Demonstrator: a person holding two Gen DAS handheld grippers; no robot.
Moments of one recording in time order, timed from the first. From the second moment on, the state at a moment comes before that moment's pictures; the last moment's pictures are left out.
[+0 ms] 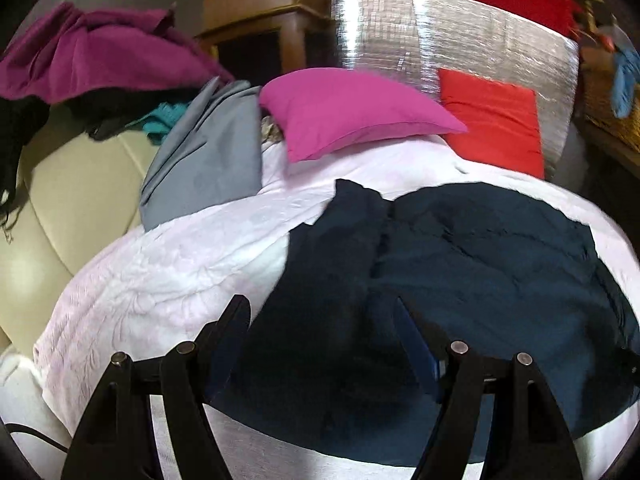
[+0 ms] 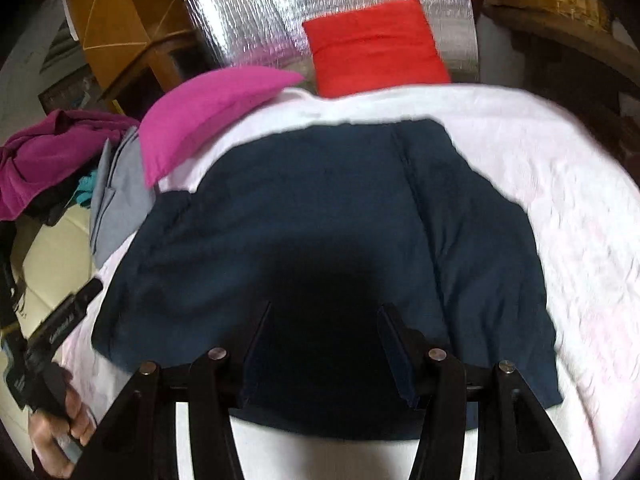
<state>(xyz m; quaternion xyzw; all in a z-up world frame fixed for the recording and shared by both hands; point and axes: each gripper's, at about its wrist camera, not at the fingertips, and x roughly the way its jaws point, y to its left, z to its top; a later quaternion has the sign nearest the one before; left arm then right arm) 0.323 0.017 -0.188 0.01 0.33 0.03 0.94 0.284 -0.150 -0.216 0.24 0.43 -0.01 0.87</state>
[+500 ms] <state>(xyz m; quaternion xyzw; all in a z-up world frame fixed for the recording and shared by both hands) 0.333 0.000 -0.211 0.04 0.36 0.03 0.93 0.260 -0.189 -0.221 0.28 0.39 -0.02 0.88</state>
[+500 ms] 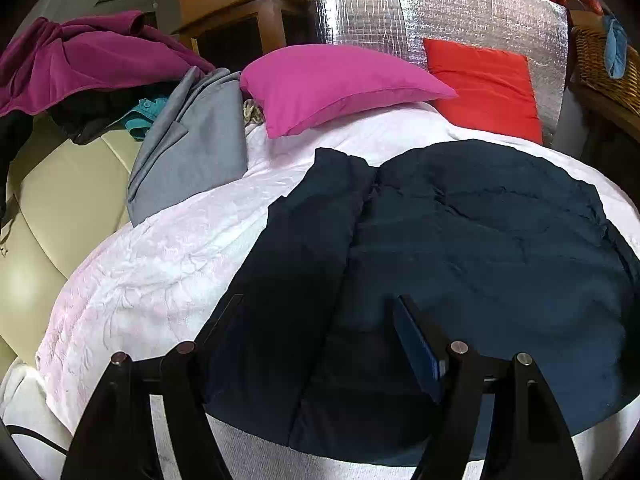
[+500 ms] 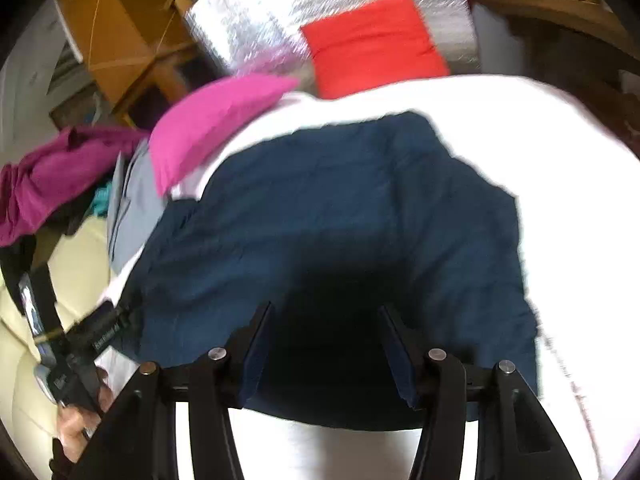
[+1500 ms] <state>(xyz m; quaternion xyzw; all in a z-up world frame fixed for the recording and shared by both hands) 0.139 0.000 -0.096 0.09 0.28 -0.01 0.96 0.121 -0.133 -0.141 0.24 0.35 -0.09 0.90</state>
